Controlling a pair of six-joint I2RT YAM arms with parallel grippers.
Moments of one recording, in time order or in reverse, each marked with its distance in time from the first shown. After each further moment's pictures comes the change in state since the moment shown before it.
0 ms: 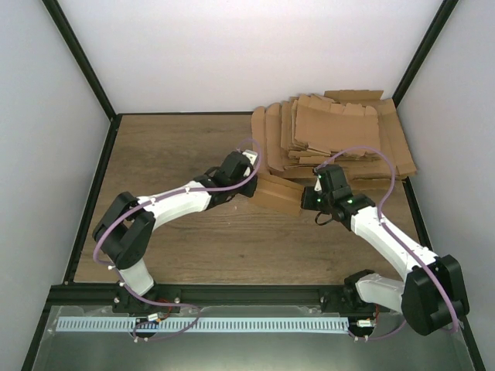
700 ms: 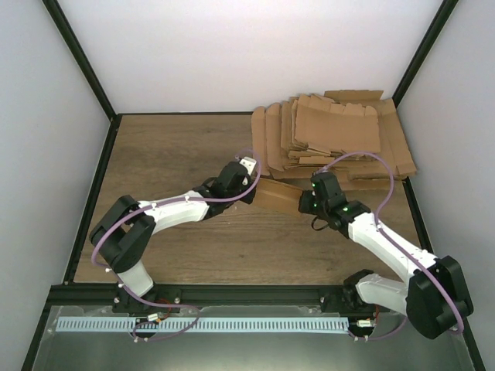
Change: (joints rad) left arm -0.028 -0.032 -0.137 0.172 -0.034 0.014; right arm 0.079 -0.025 -0.064 0.058 0.139 0.103
